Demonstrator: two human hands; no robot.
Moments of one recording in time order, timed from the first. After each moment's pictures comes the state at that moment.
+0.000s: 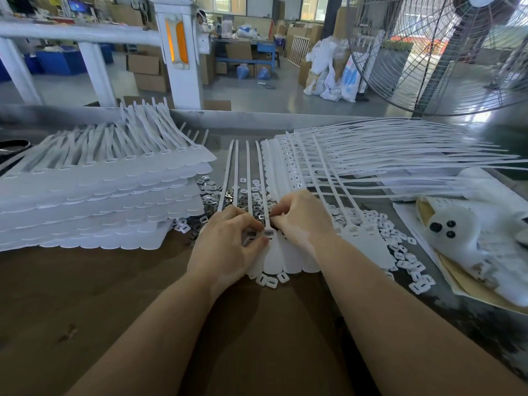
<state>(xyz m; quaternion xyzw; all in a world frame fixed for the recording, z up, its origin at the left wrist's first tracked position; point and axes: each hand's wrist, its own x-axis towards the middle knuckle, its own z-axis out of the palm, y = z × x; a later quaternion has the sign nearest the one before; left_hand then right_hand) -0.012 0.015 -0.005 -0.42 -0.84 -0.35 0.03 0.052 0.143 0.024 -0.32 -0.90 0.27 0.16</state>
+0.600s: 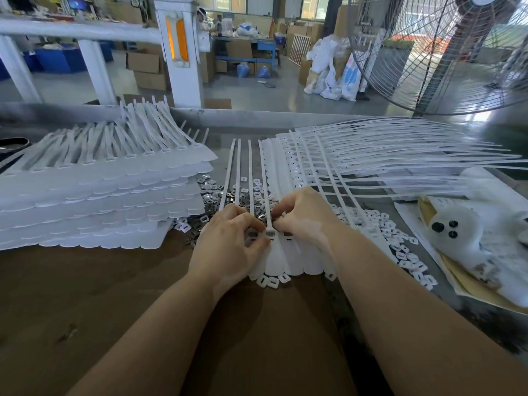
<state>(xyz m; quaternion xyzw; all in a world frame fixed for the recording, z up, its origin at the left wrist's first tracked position) -0.011 0.015 -0.005 -0.42 -0.84 -0.34 0.03 0.057 0.145 0.038 -0.30 -0.89 0.33 0.10</state>
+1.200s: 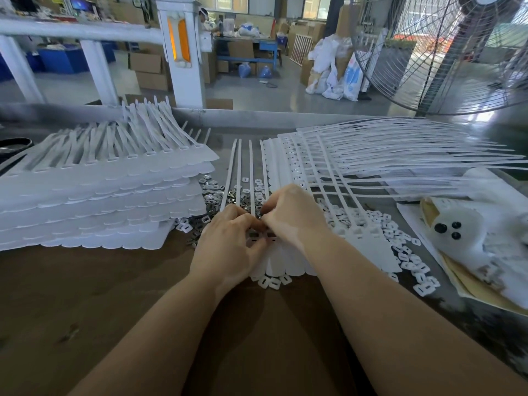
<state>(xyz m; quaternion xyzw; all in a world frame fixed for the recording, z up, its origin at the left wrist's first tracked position) -0.010 0.015 -0.004 -0.42 -0.84 -0.34 0.03 0.036 0.131 0.032 -0.32 -0.91 0.24 0.13</state>
